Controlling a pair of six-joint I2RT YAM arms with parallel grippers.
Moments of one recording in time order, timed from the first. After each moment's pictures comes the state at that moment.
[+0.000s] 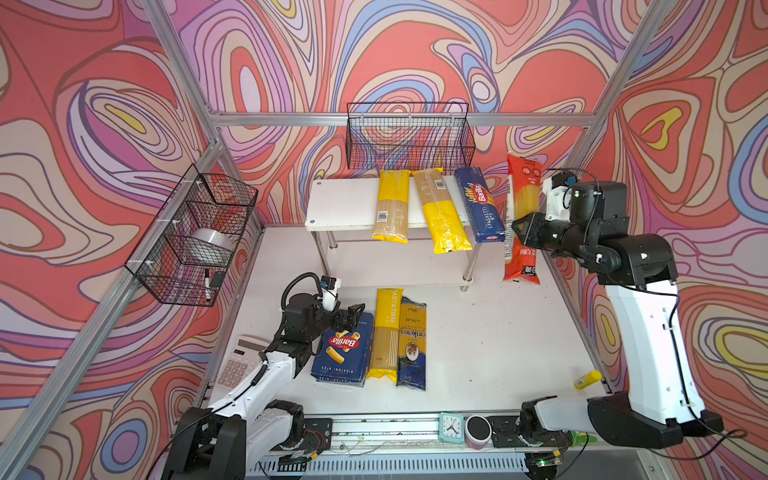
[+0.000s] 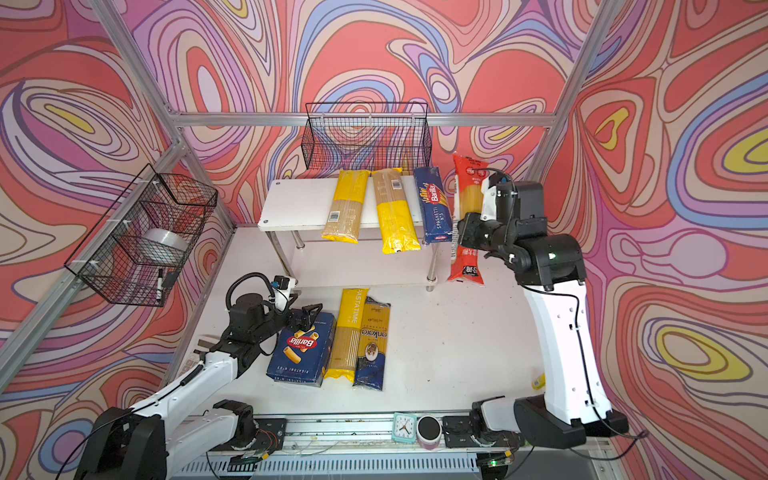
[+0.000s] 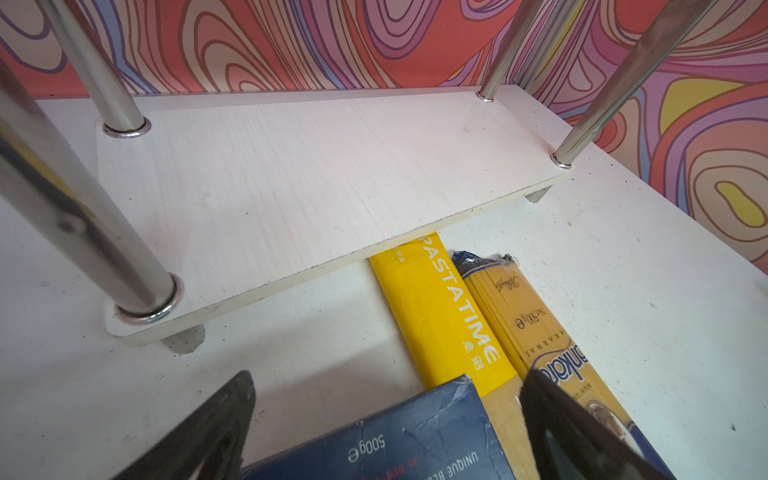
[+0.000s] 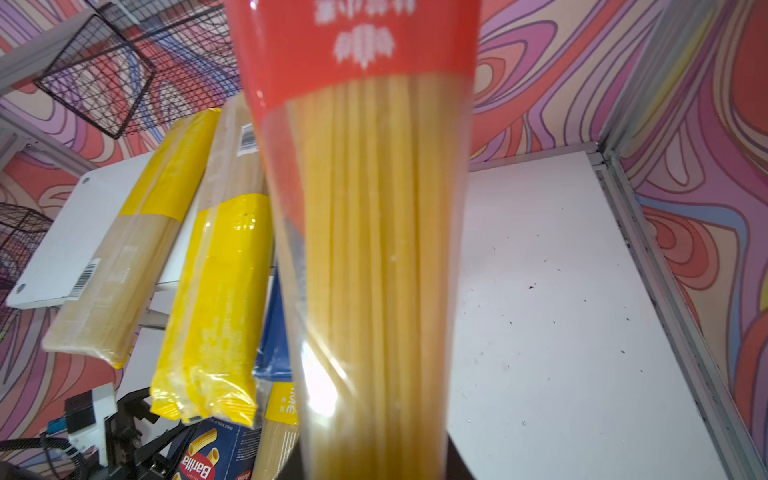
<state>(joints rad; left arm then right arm) -0.21 1.06 0.40 0.24 0.38 -0.10 0.20 1.39 2.03 -1.19 -0.06 0.33</state>
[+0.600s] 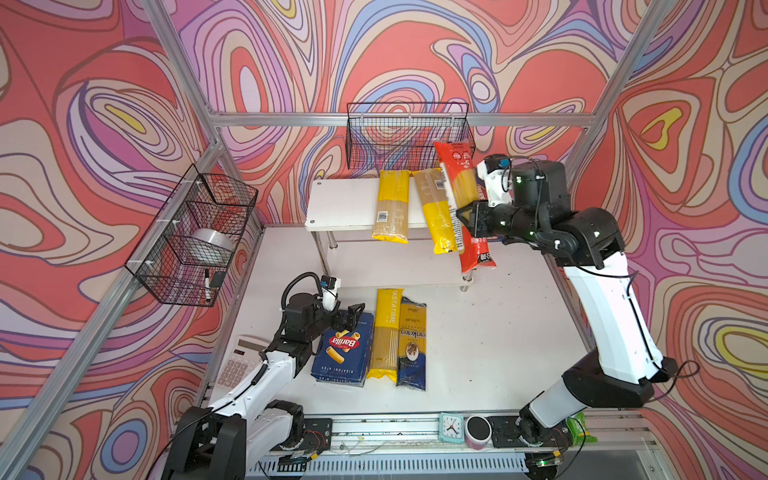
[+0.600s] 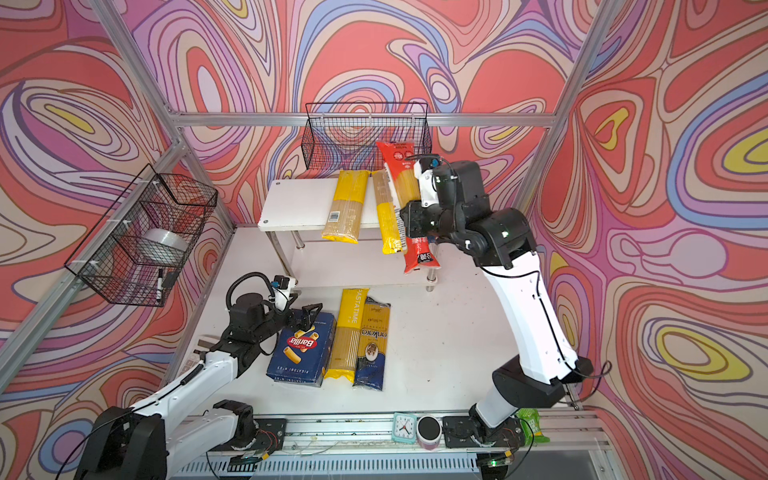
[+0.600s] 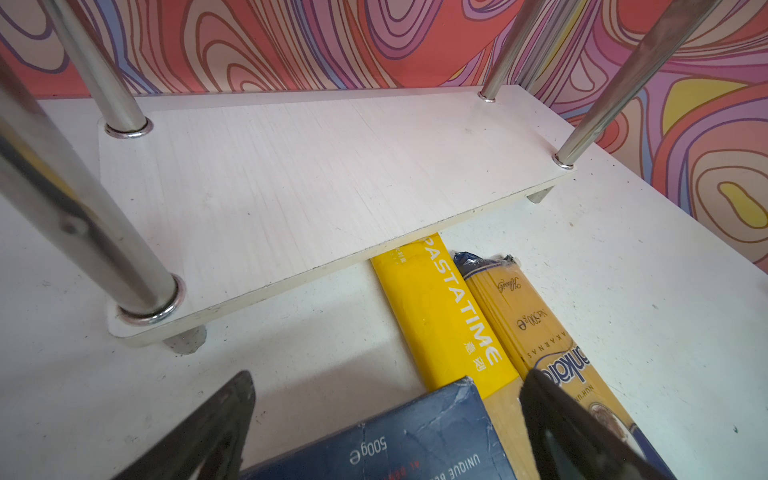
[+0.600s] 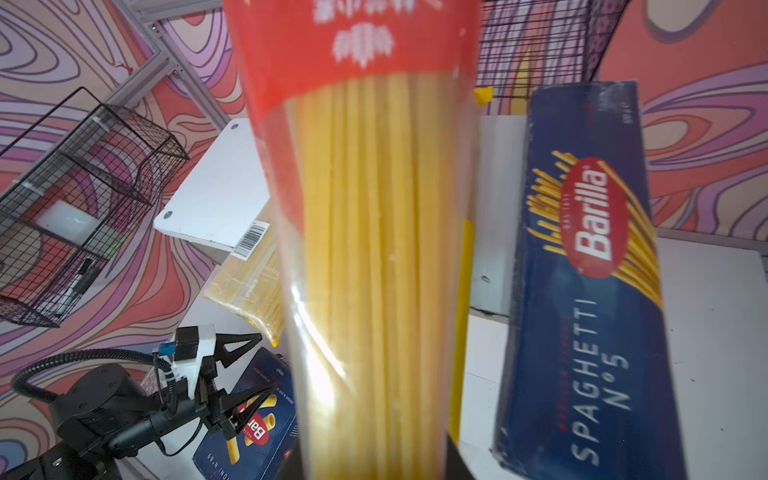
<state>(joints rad) -0.21 1.06 0.40 0.24 0.38 -0.10 0.53 1.62 2.32 -1.21 -0.01 0.29</state>
